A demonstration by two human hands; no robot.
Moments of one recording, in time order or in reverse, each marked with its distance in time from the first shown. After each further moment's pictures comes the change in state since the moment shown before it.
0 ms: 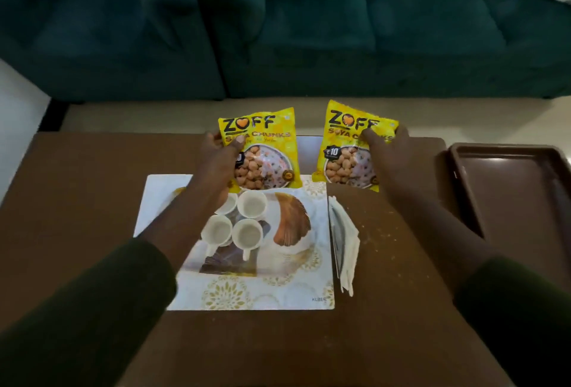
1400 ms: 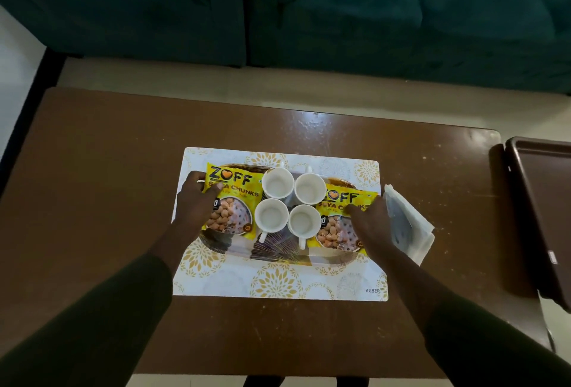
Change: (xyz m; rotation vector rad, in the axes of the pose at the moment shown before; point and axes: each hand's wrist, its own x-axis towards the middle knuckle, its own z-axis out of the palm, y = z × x) left_hand 0.070 -0.133 -0.180 0.405 0.023 -0.097; right_hand -0.084 0.112 0.147 -0.196 -0.124 0.251
